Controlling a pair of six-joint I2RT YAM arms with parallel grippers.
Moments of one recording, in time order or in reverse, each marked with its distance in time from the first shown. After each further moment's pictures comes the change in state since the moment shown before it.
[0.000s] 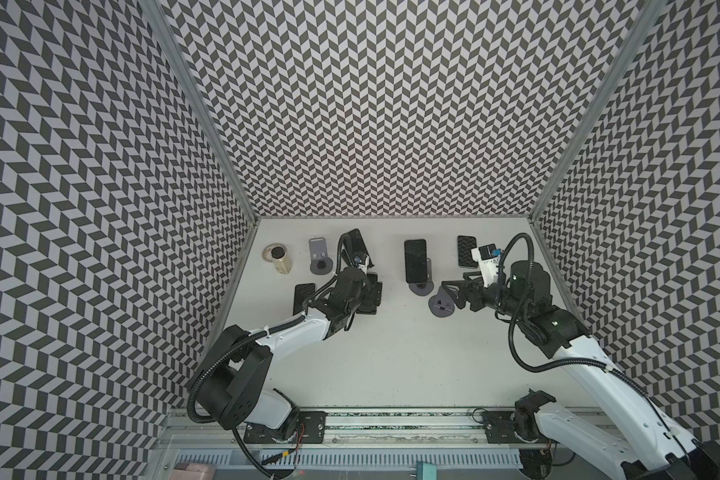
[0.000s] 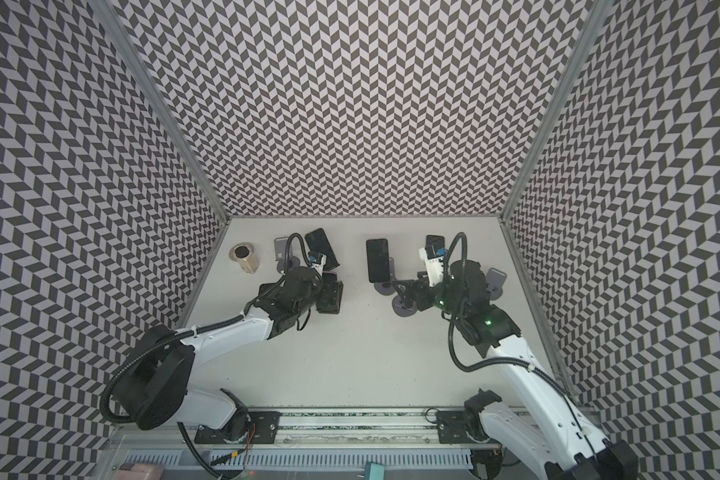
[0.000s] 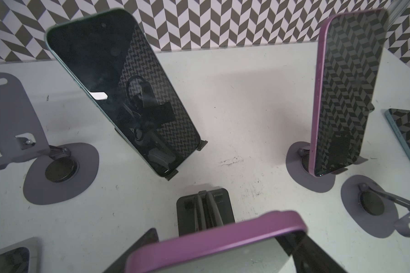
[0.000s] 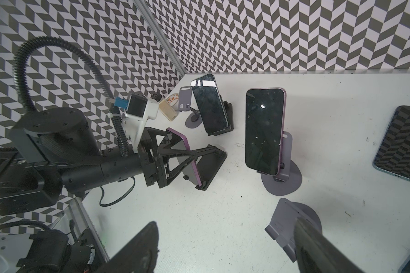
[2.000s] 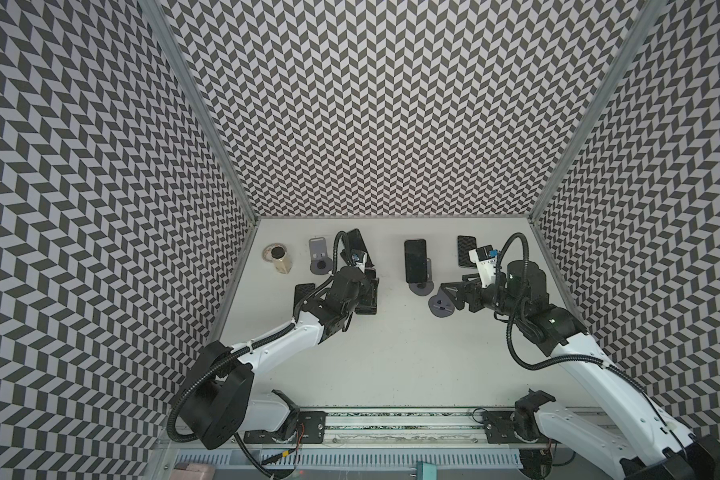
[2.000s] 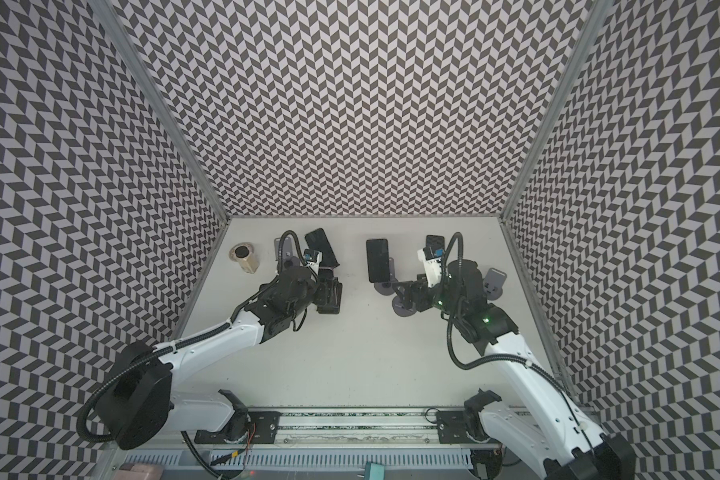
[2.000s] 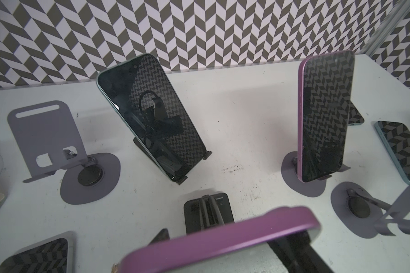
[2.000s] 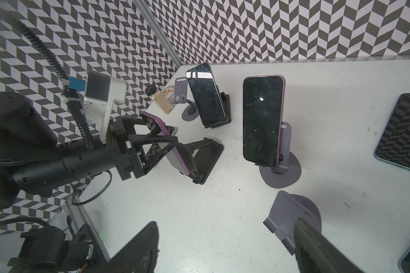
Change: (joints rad) left arm -0.027 -0.138 0.015 -0.098 -0.053 0.008; right arm 0.004 0.016 0.009 -0.031 0.000 0.000
